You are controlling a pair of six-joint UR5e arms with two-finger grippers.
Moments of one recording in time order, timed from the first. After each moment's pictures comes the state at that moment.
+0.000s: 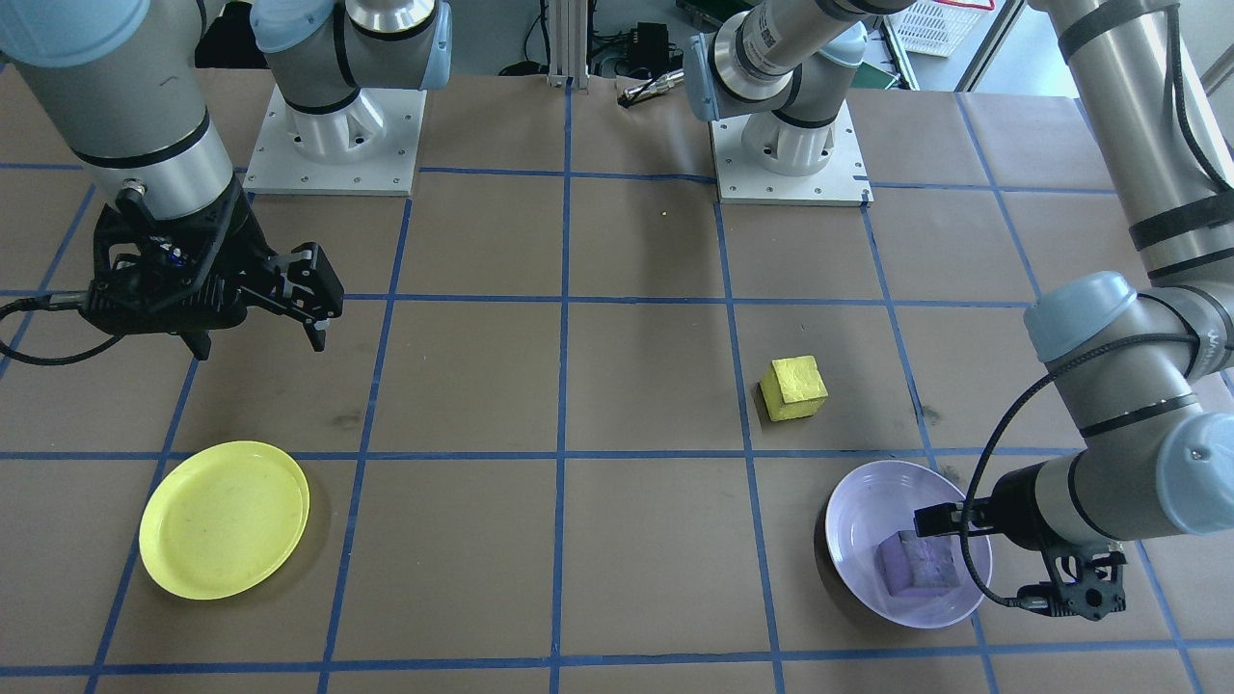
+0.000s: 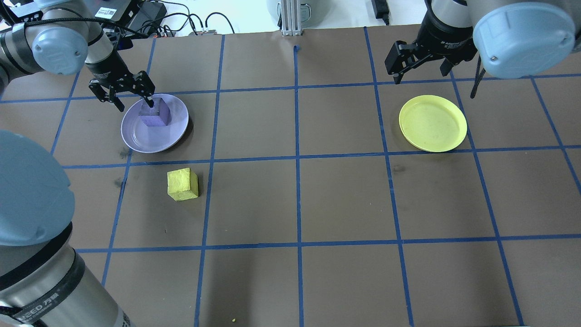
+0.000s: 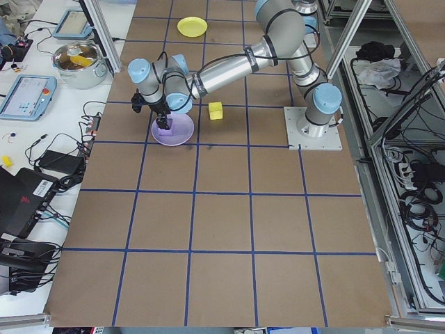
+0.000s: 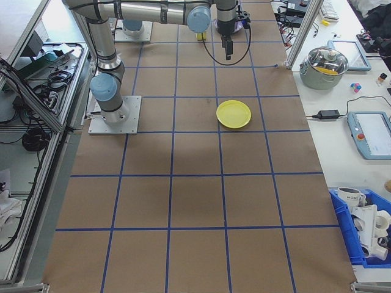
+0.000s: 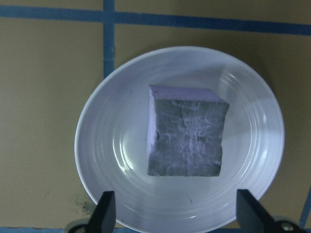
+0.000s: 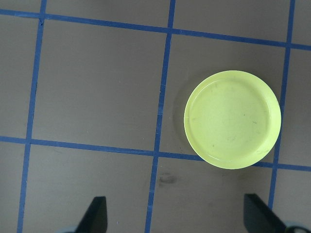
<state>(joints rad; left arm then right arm) -1.29 -2.16 -1.33 -1.38 1.56 0.21 1.57 -1.47 1.56 -1.81 -1.59 -0.12</state>
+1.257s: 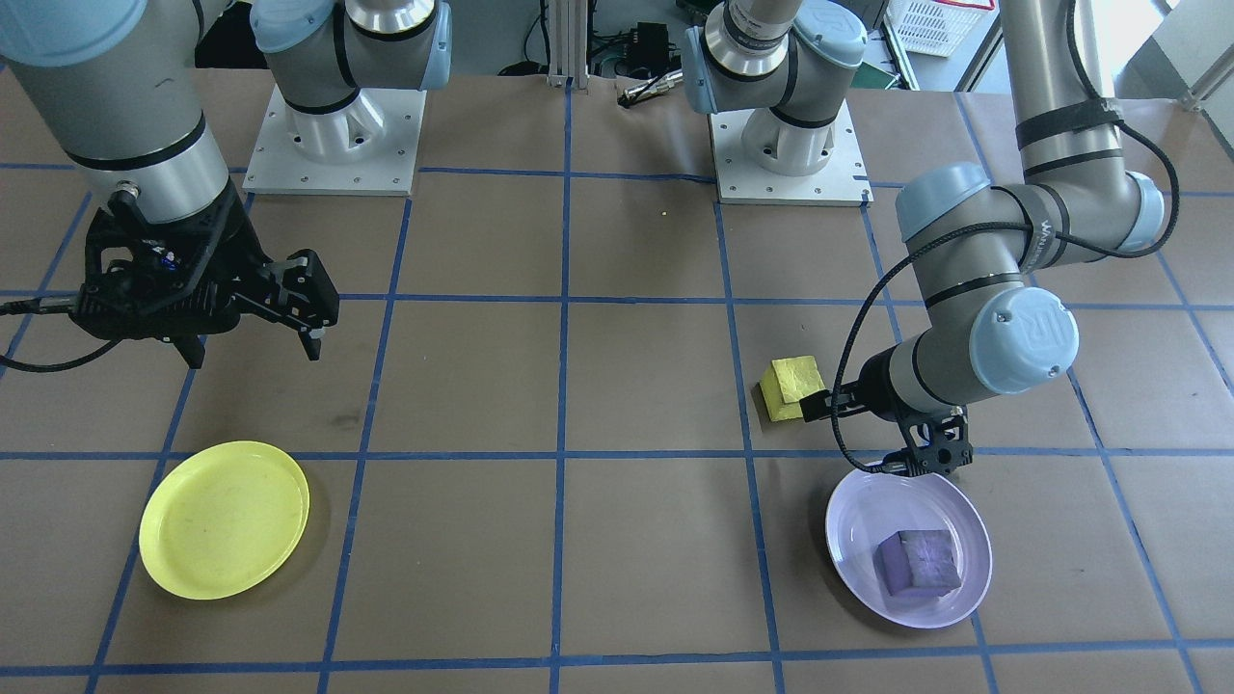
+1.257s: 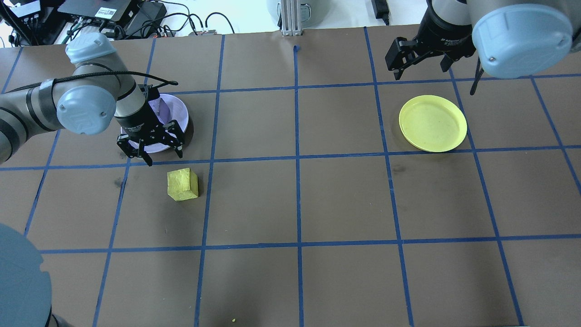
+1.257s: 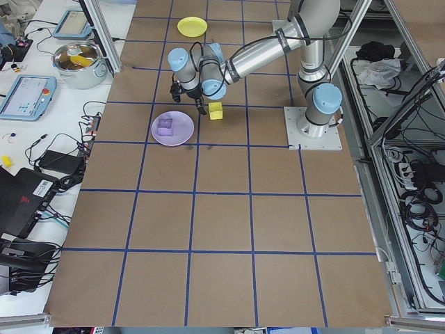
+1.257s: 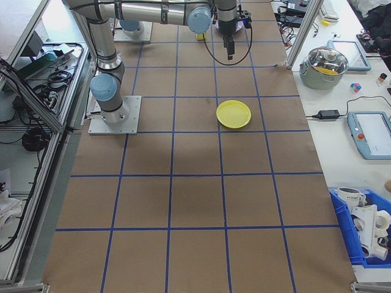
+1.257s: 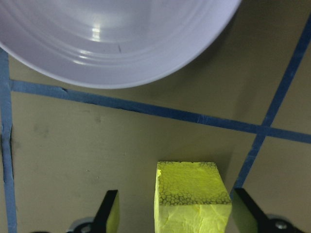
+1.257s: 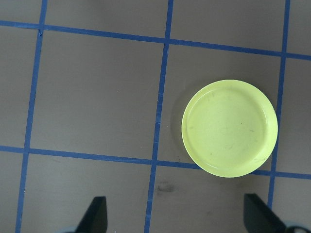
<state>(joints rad) -1.38 -1.92 -1.76 -1.31 1.53 -0.03 1.56 -1.46 1.56 -1.84 -1.59 -0.12</state>
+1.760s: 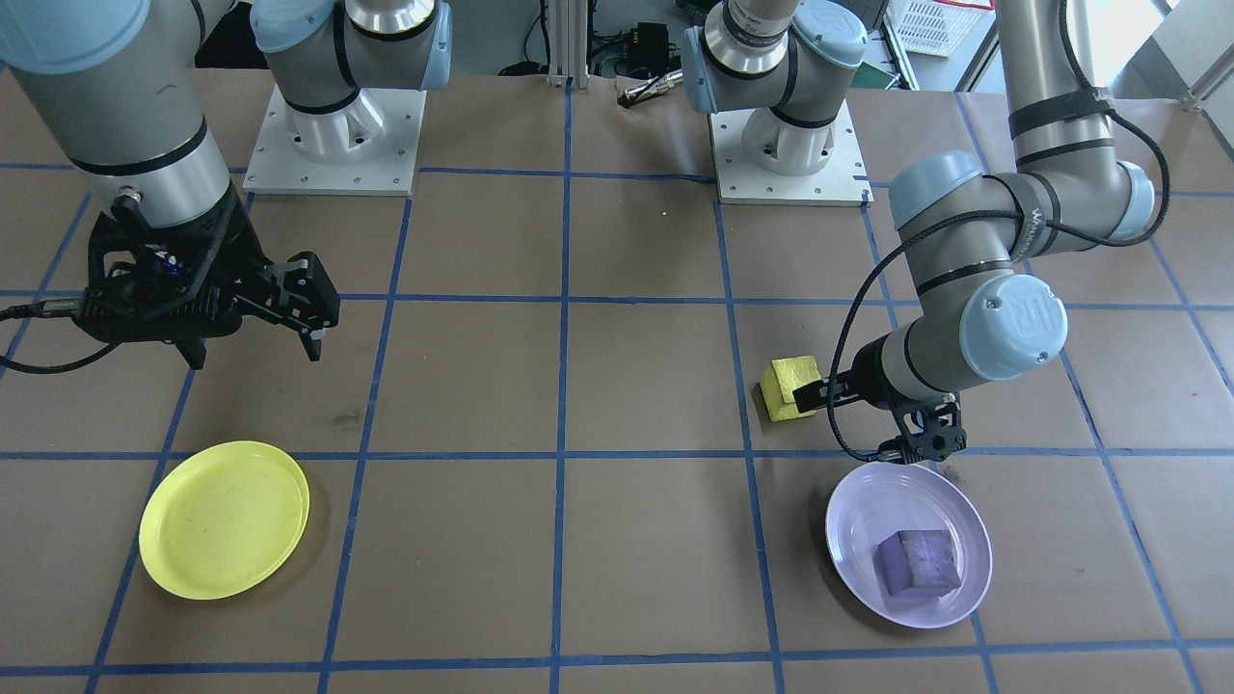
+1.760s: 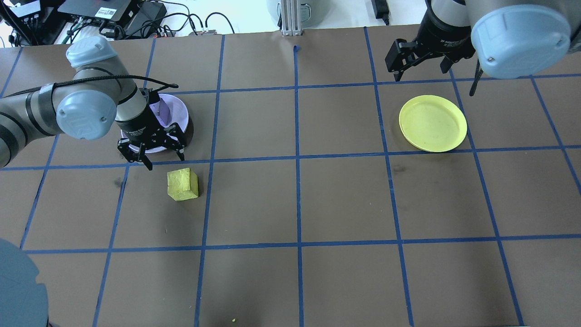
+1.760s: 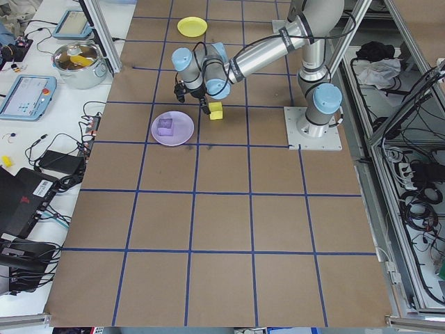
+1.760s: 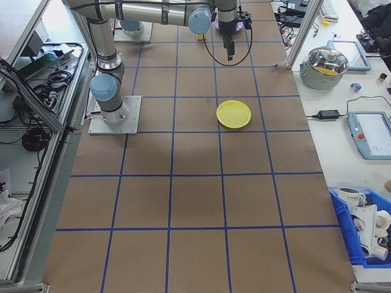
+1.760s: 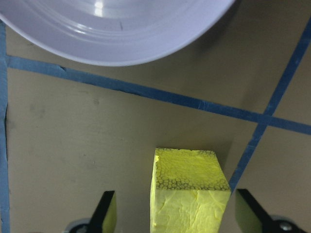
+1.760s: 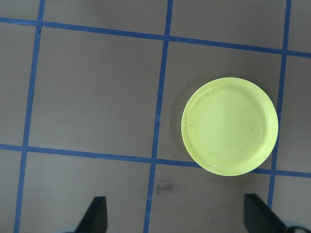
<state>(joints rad) -1.38 -1.89 -1.79 -1.31 1.53 -0.07 1.56 -1.46 1.57 -1.84 -1.60 -0.12</state>
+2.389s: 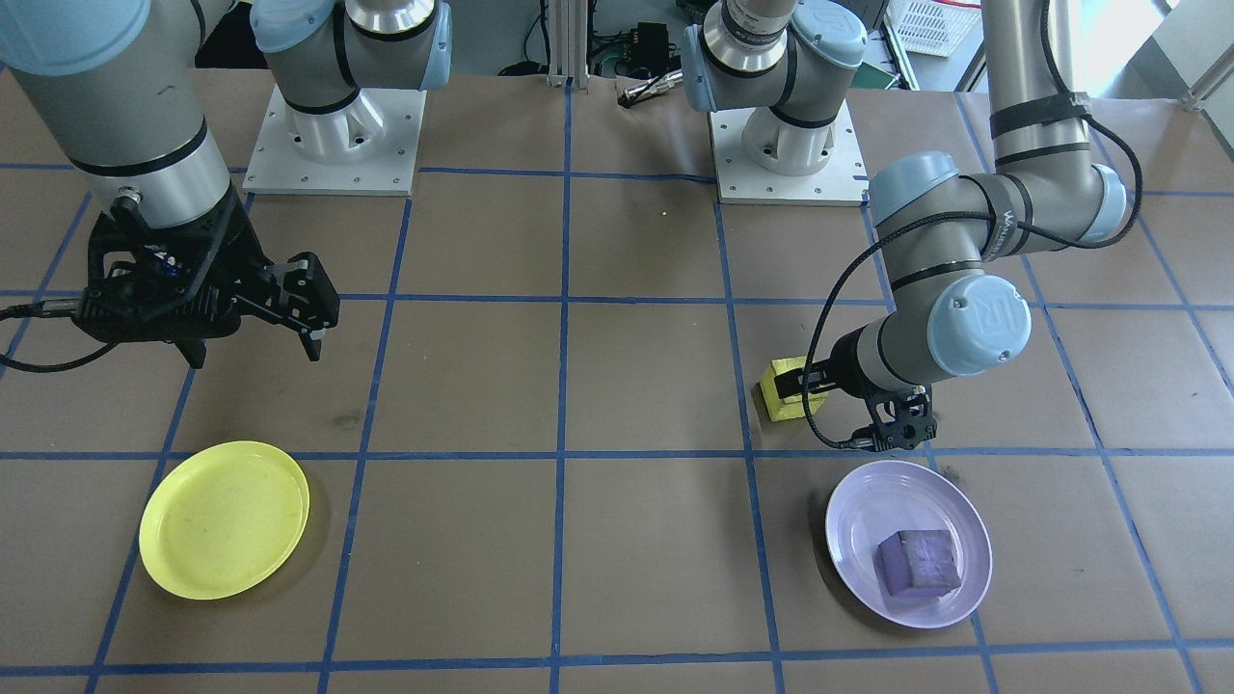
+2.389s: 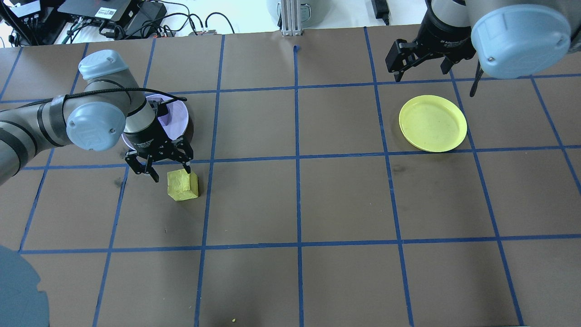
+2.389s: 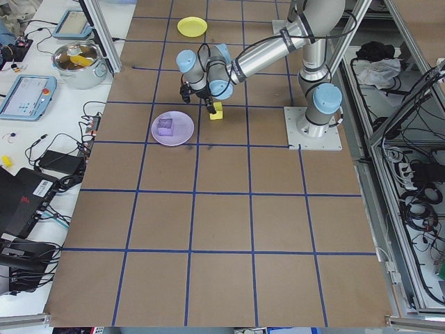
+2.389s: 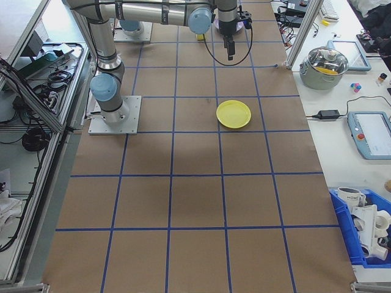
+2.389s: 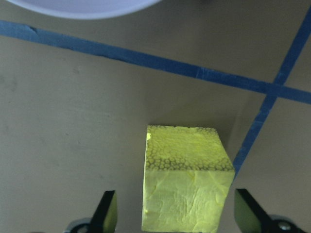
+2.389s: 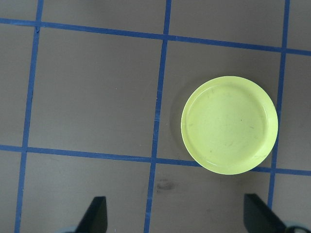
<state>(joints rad) -1.40 -1.88 -1.84 -1.31 1.53 -0.07 1.56 -1.46 1.57 -1.83 -1.60 -0.11</state>
